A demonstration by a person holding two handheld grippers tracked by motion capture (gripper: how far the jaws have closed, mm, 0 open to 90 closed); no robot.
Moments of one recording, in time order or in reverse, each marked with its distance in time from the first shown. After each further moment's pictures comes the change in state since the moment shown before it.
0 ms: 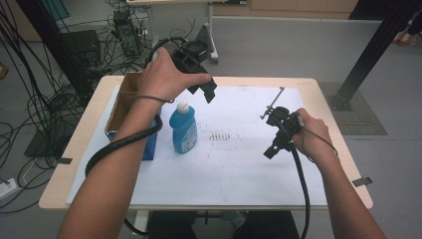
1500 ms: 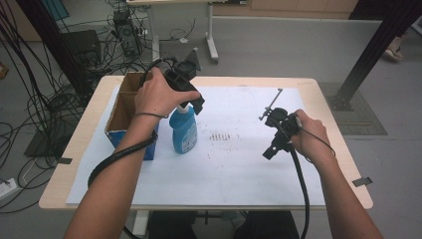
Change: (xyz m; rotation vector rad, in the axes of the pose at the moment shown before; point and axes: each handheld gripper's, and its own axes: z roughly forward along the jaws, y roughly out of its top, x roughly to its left) left arm 0.031 -0.019 0.058 0.038 0.054 -0.044; right arm -0.002 0.001 0.007 0.003 0.007 -0.015
